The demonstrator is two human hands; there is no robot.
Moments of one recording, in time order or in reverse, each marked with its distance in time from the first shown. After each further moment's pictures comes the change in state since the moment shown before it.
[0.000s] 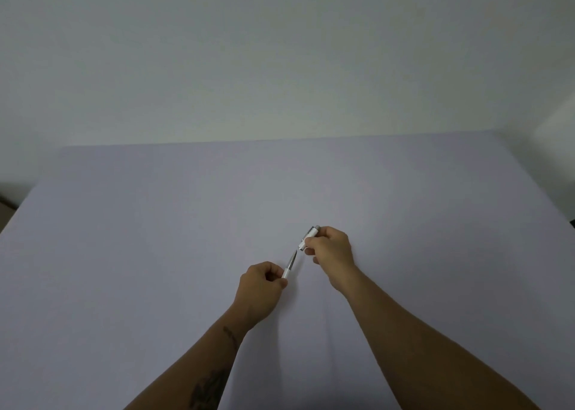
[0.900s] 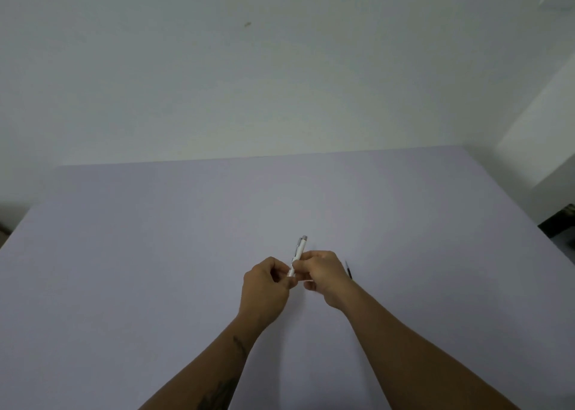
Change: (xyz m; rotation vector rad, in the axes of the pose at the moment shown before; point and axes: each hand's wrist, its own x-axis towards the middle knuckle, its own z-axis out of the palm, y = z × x) left_hand -0.032 0.012 0.001 -0.051 0.112 0.230; right_hand -0.046 0.011 0.001 0.021 -0.158 0.100
